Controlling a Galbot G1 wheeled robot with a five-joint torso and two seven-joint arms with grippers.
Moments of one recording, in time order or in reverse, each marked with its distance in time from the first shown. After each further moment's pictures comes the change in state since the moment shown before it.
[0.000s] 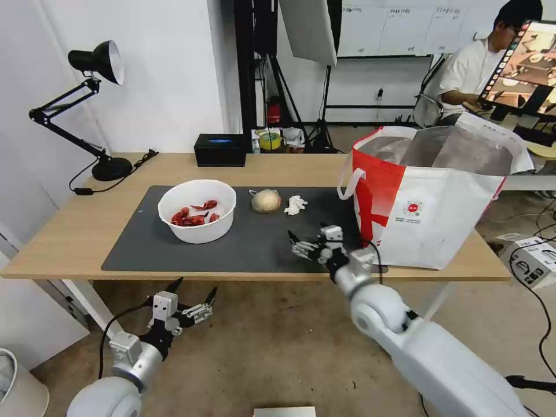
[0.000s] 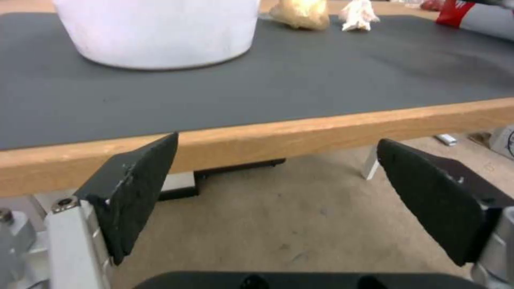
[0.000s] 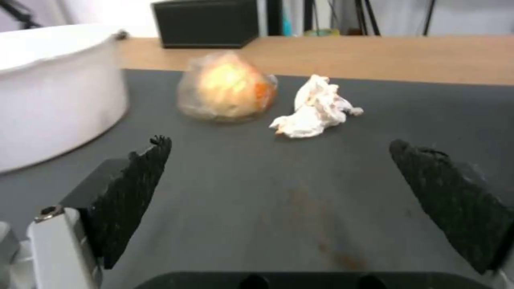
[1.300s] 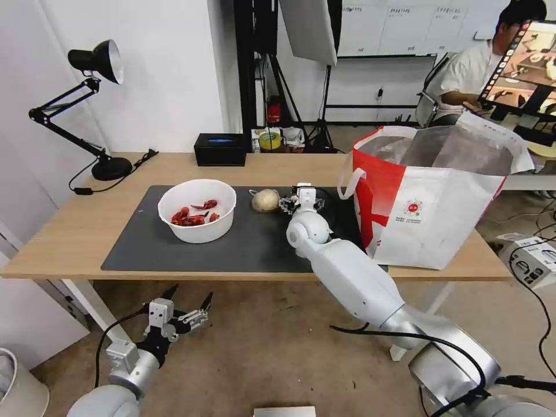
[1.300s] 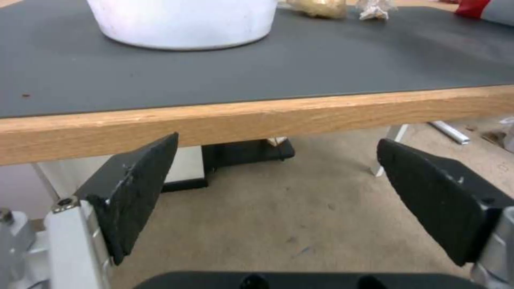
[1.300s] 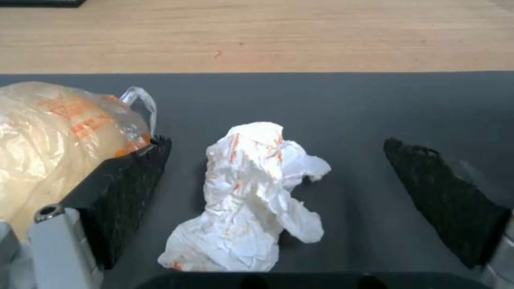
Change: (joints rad) left arm 0.036 -0.016 -0.027 0.009 0.003 -0.019 0.001; right arm 0.390 0.378 -0.043 -0.575 0.047 -0.205 0.332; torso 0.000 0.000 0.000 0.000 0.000
